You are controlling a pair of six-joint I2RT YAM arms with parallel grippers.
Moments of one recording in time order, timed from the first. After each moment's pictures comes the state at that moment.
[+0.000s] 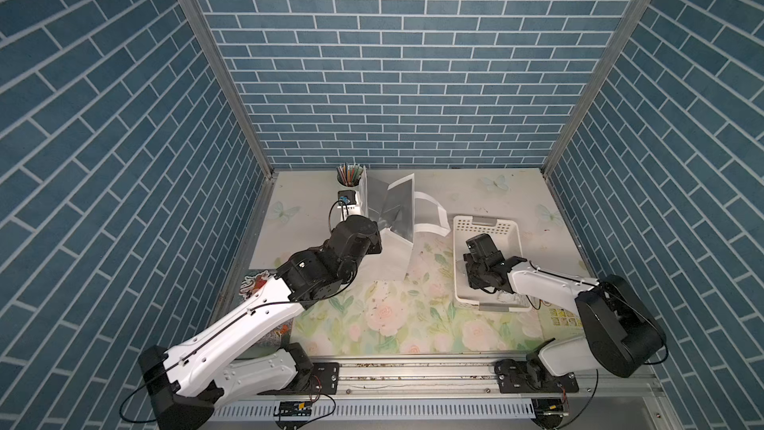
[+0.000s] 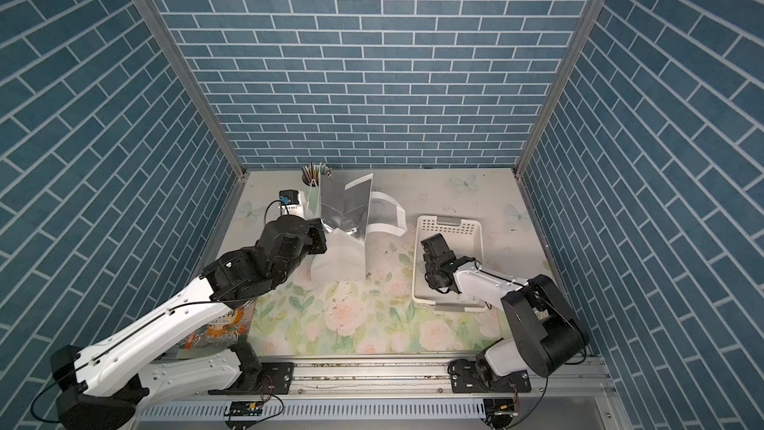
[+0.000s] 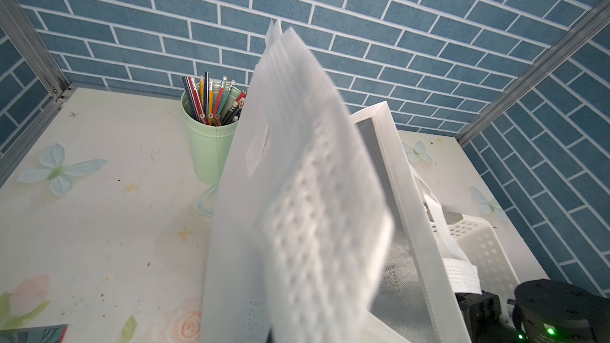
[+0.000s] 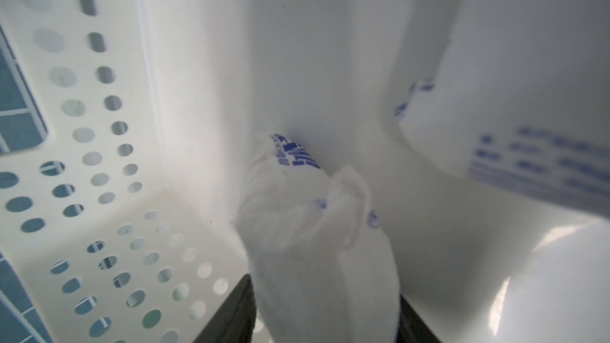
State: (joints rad) left arm -0.85 1.06 1.11 -0.58 -0.56 -0.61; right arm 0.56 1.46 0.65 -0.20 0.17 1.83
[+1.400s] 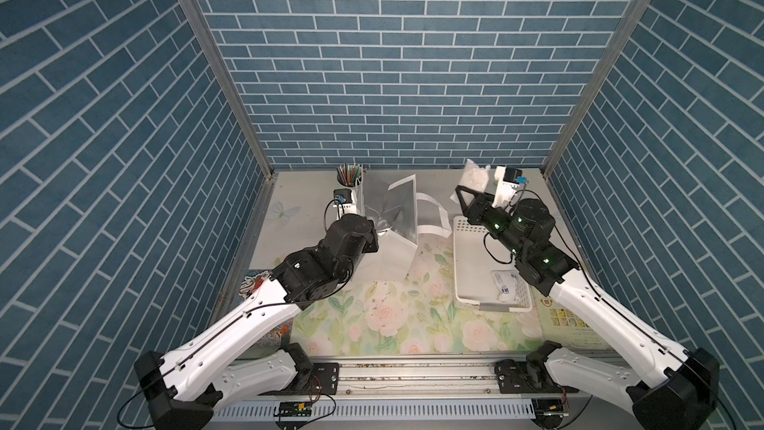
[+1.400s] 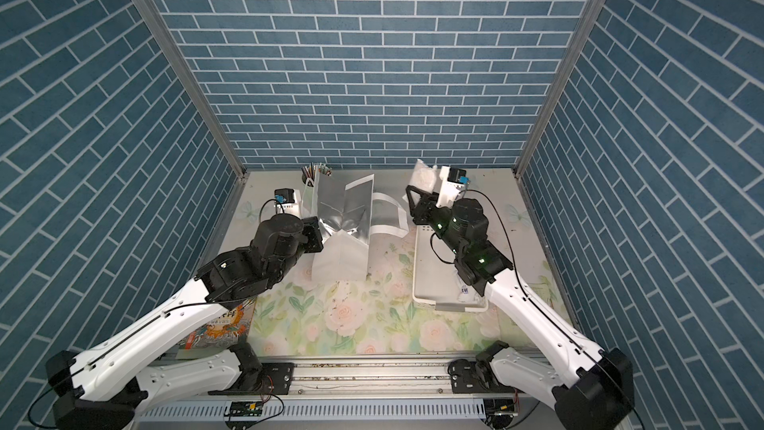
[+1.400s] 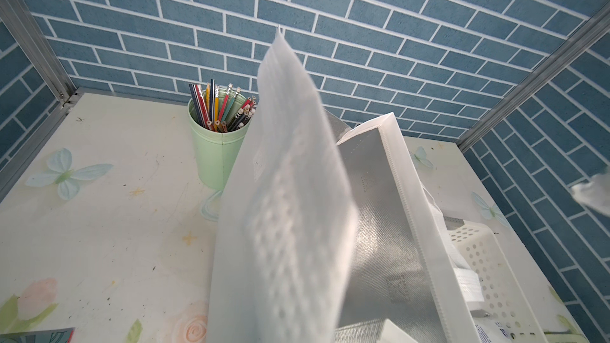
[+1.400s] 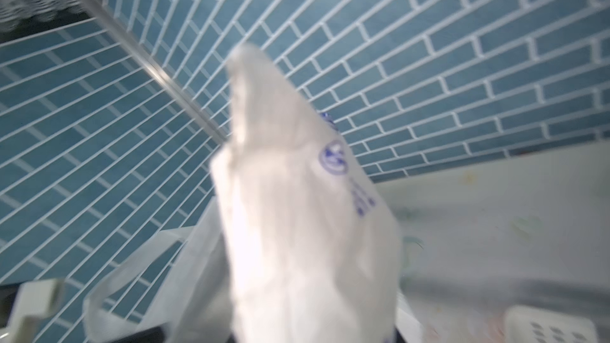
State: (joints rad) left arm -0.83 1.04 1.11 -0.58 -0.55 -0.59; right arm 0.67 1.13 1.05 0.08 -0.08 0.54
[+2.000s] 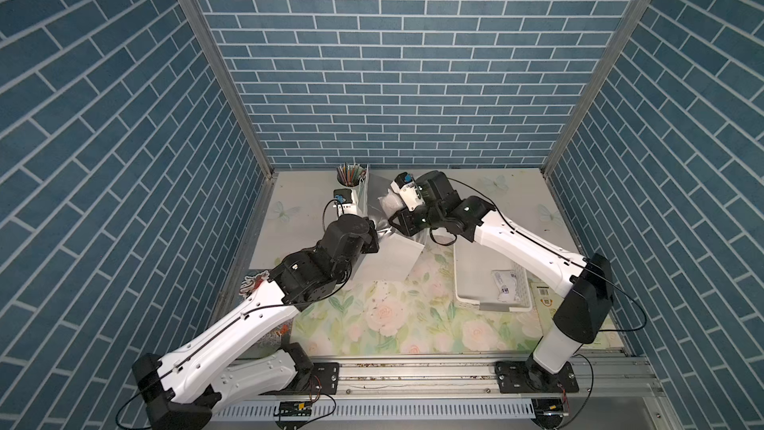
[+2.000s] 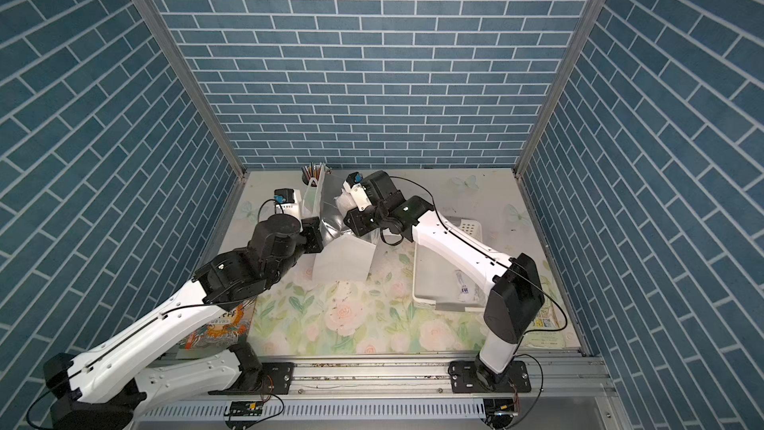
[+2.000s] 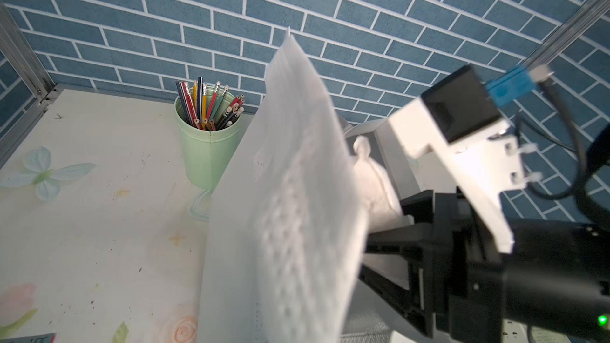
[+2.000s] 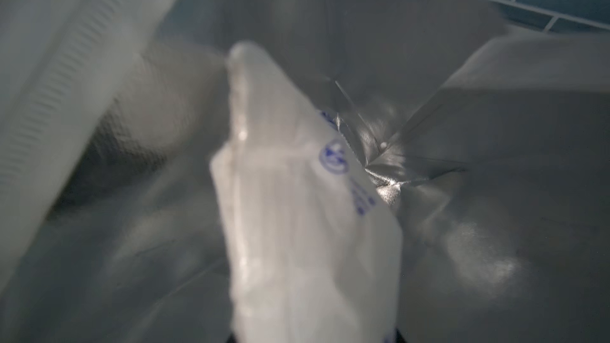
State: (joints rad) left arm -0.83 1.03 1.10 -0.56 -0.51 -0.59; right arm 0.85 1.72 1.61 -0.62 -0.20 0.20
